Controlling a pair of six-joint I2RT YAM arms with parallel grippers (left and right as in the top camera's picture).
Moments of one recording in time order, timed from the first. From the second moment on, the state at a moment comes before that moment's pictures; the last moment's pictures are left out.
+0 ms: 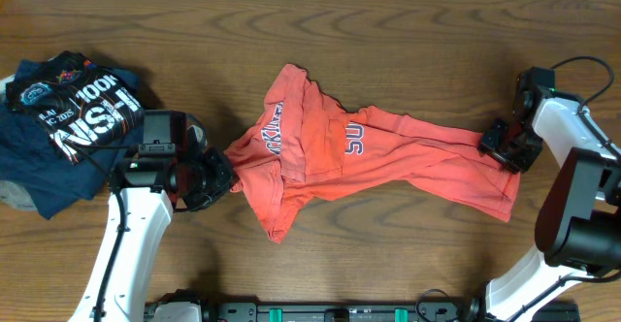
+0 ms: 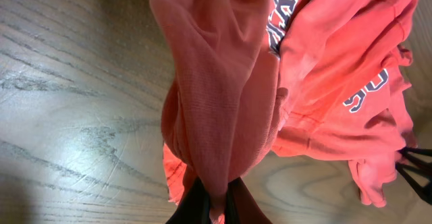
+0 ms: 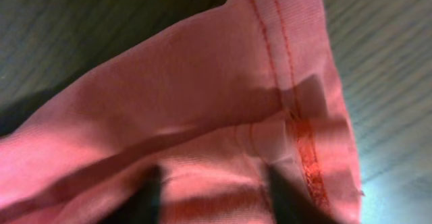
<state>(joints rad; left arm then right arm) 0.01 1.24 0.84 -0.88 0.41 -0.62 -0.23 1.90 1.19 -0.85 0.03 0.49</state>
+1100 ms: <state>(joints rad) 0.01 1.24 0.84 -0.82 0.41 -0.62 -0.29 1.85 1.10 -0.75 0.05 0.51</state>
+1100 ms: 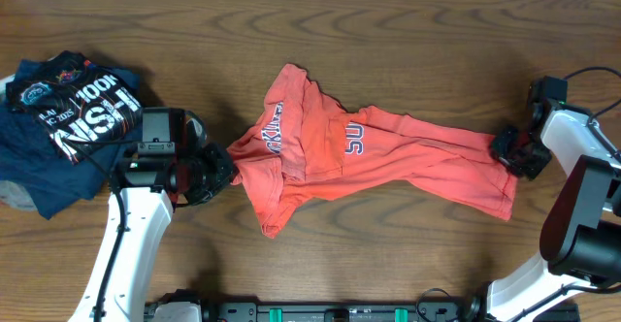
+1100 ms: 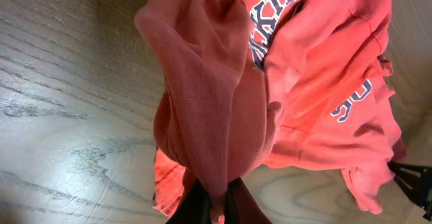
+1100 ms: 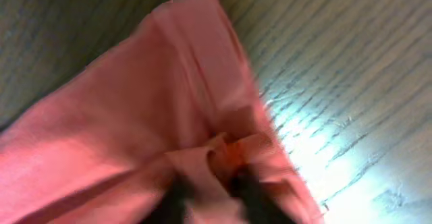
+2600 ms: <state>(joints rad) -0.06 1.46 1.26 -1.22 0.54 -0.40 -0.34 1.76 1.47 -1.29 0.18 0.31</state>
